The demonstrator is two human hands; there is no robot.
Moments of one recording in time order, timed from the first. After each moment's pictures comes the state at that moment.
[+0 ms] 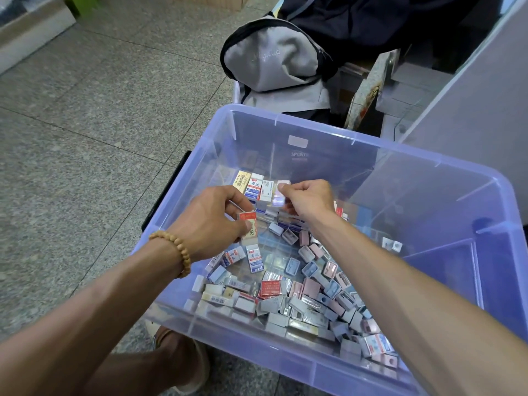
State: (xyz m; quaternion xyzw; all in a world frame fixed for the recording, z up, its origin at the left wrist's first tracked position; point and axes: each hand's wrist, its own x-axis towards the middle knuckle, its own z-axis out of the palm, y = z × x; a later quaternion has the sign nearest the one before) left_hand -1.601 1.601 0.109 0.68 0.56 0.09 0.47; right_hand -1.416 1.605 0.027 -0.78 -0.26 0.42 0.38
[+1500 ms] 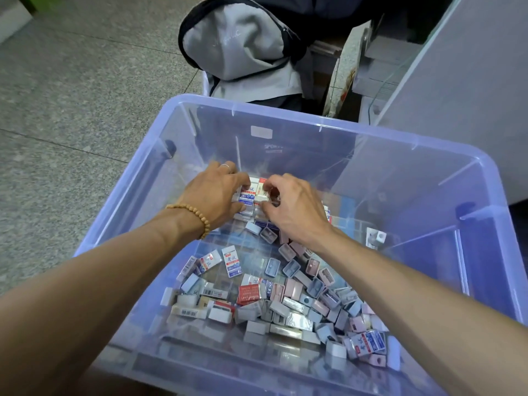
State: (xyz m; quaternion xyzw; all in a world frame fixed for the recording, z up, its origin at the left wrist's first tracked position) left_hand -1.544 1.657 0.044 0.91 0.40 -0.02 0.10; right_hand -1.392 1.576 0.025 -0.73 -0.62 0.19 0.22
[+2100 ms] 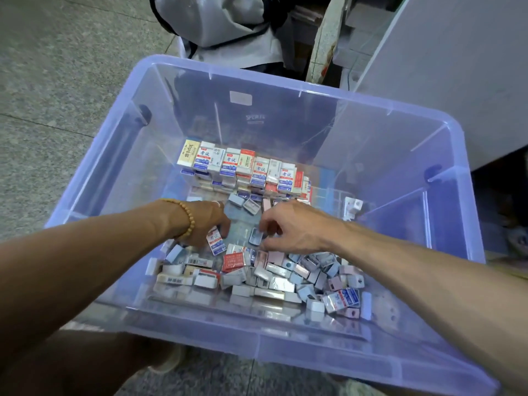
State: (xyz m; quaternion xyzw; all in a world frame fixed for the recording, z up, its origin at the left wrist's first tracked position) left_hand -1.563 1.628 -0.001 0.87 0.23 -0.39 0.17; right_hand -1.380 1.515 0.036 -0.61 -0.71 0.35 -0.04
